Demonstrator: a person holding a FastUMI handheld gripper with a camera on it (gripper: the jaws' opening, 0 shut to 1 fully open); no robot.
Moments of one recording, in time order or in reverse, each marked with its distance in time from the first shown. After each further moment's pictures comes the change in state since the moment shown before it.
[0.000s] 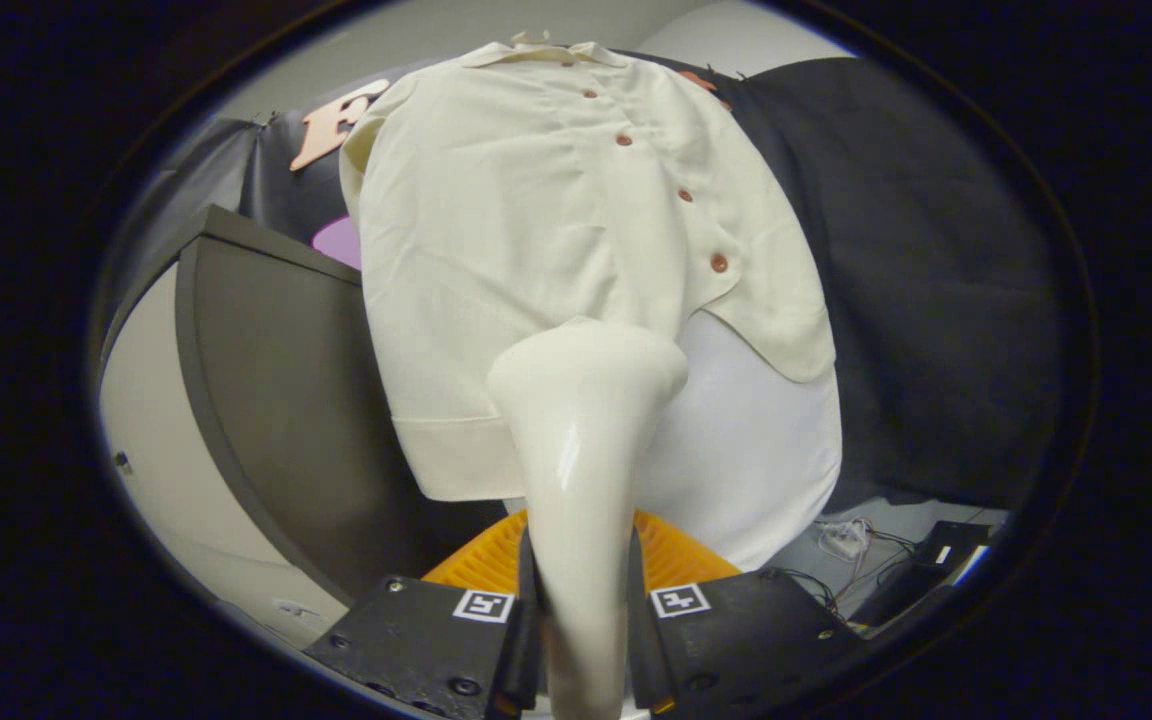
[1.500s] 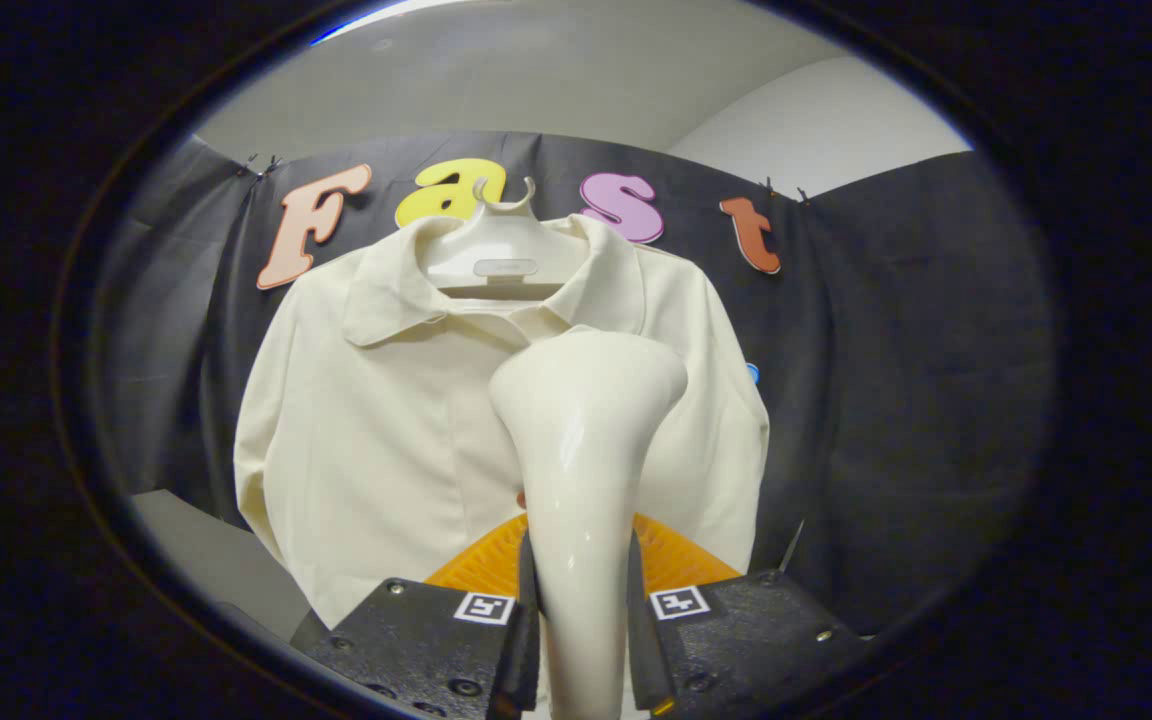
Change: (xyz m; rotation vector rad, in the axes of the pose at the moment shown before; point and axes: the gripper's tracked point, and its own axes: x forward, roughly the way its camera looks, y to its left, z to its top) arm 0.043 -0.056 0.399 -0.171 -0.276 0.006
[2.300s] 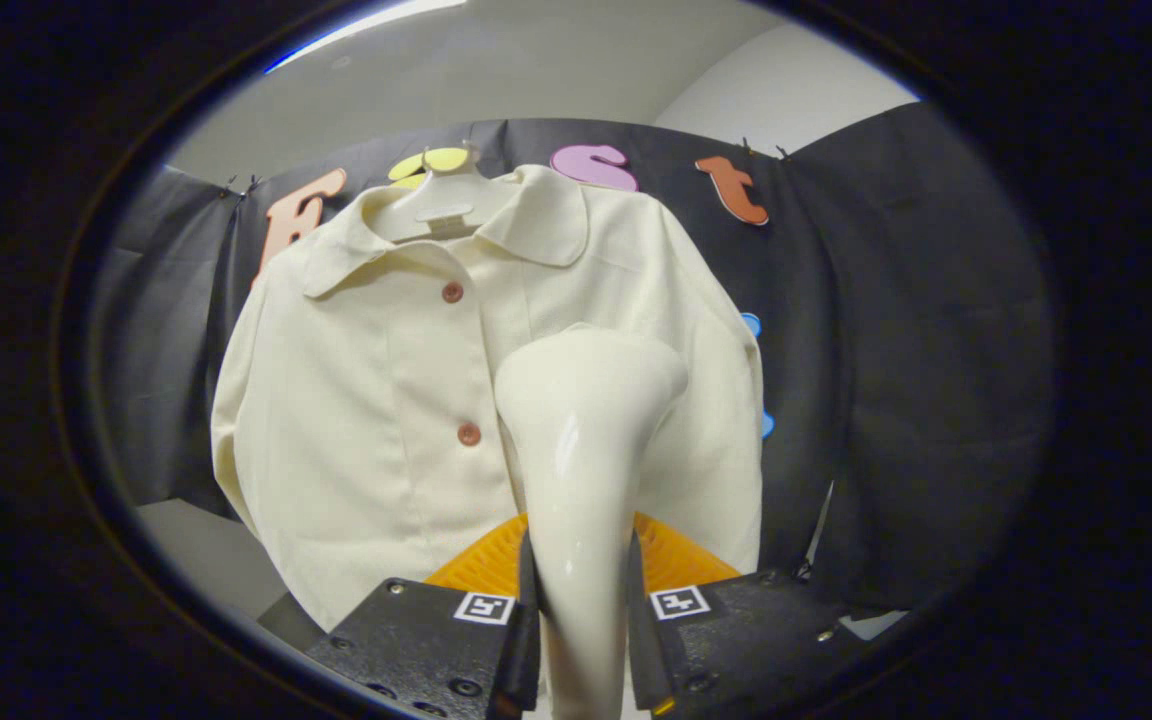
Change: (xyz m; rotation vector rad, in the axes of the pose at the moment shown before) arm 0.002 -0.019 -0.076 0.098 0.032 0.039
